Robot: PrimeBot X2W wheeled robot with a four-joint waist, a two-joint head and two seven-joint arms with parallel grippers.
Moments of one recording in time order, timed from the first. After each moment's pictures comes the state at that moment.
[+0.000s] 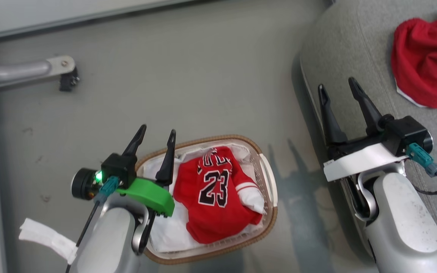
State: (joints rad) left arm -0.37 0.06 -0.29 0.46 -0.22 -0.13 -0.26; right arm -0.40 -0.05 0.09 0.21 0.18 0.13 -0.26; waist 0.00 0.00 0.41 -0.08
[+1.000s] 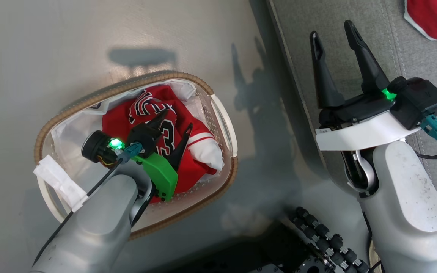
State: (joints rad) left arm -0.71 0.21 -0.81 0.74 -0.48 -0.13 -0.26; right arm -0.53 -0.05 0.16 0.05 0.26 0.13 -0.26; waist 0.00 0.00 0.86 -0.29
